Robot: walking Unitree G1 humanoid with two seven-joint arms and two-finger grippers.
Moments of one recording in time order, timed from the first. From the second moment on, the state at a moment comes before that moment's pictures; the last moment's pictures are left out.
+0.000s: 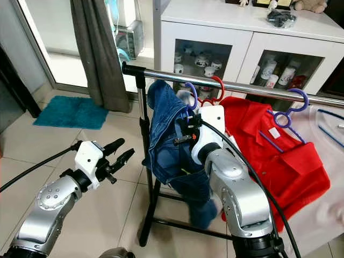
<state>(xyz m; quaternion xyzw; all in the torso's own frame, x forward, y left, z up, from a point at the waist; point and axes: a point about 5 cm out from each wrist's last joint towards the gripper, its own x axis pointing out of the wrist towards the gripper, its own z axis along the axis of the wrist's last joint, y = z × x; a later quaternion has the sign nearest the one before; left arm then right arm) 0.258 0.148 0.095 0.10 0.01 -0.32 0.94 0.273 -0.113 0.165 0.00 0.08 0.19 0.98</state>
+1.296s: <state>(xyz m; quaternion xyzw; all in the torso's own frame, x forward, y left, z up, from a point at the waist) 0.271 0.126 0.142 0.08 -0.08 -0.39 0.91 0.362 -0.094 0.162 0.03 0.12 0.13 0.98</state>
